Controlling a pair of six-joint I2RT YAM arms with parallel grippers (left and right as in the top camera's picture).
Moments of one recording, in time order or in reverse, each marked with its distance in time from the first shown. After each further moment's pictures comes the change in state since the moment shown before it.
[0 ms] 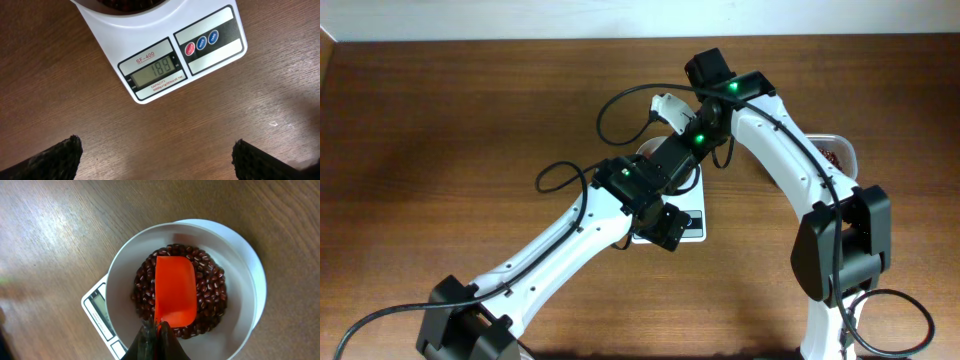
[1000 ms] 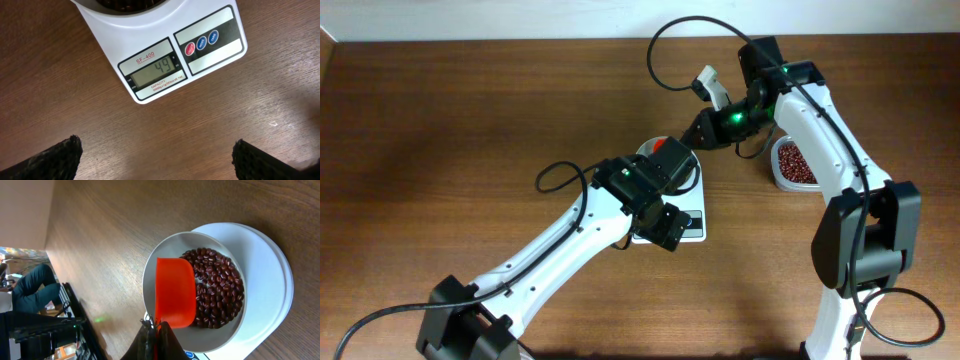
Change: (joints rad) left arm 0.000 0.000 0.000 0.000 0.000 0.000; right arm -0.183 0.000 -0.008 -0.012 -0.375 0.262
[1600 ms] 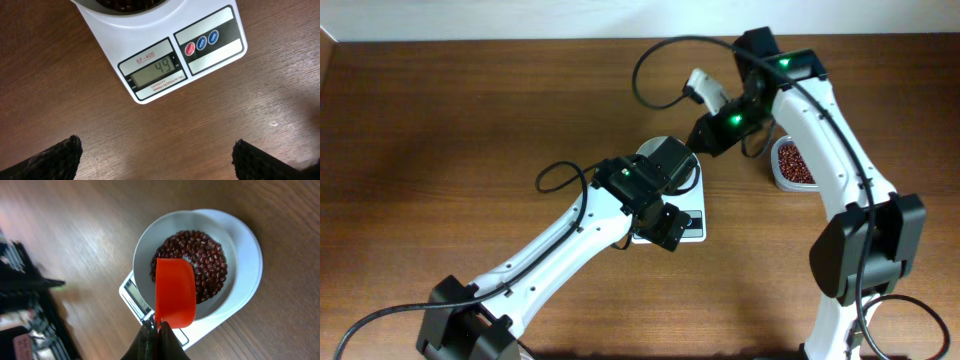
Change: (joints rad) left arm 0.000 0.000 0.000 0.000 0.000 0.000; right arm 0.060 -0.034 0.105 -0.182 0.211 -0.247
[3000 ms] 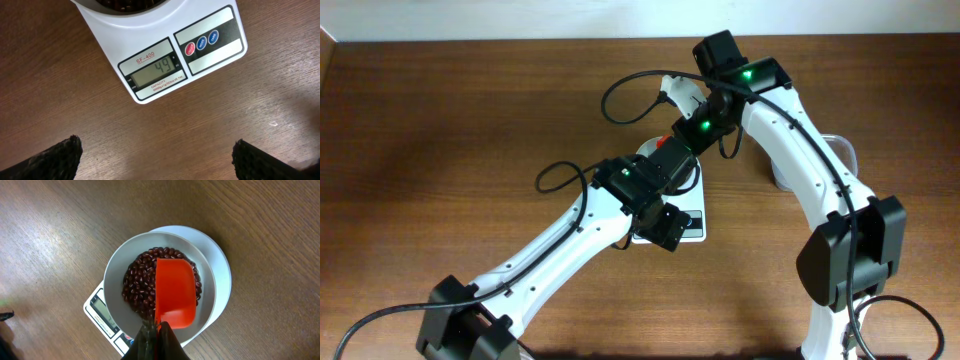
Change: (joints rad) left arm 0.000 0.000 0.000 0.000 0.000 0.000; right arm 0.110 -0.001 0.000 0.129 0.238 0.090
